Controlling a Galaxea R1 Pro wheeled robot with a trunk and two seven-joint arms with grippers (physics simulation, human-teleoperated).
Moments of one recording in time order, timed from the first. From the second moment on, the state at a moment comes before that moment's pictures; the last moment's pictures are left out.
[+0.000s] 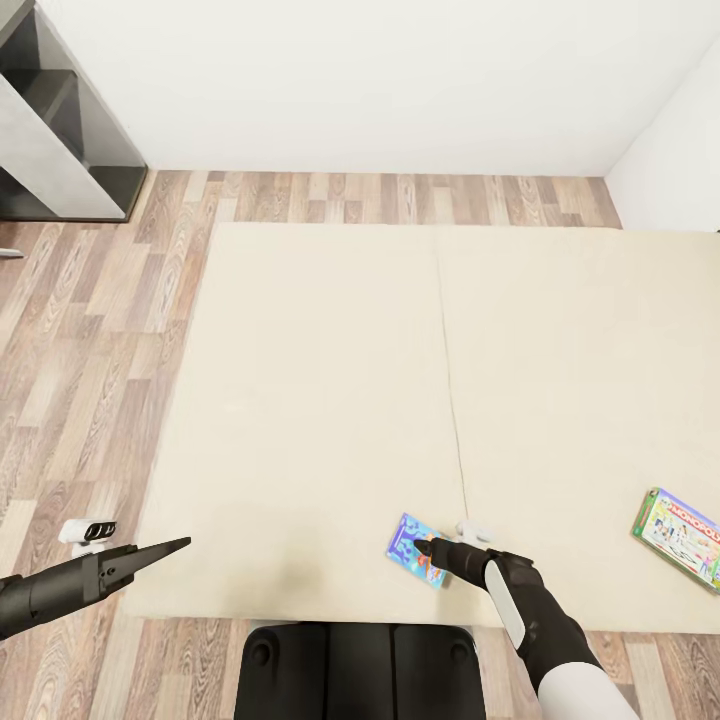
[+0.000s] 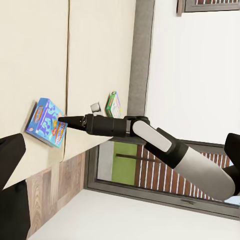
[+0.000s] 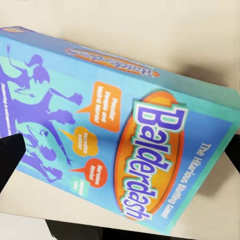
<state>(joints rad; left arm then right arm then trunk) -0.23 0.35 0.40 -1.37 0.29 0.92 -1.57 -0.53 0.06 -0.12 -0.83 -0.17 0.55 0.22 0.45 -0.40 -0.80</state>
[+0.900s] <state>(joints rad) -0.23 0.35 0.40 -1.37 0.29 0.92 -1.57 -0.53 0.06 -0.12 -0.83 -0.17 0.55 0.22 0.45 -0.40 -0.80</state>
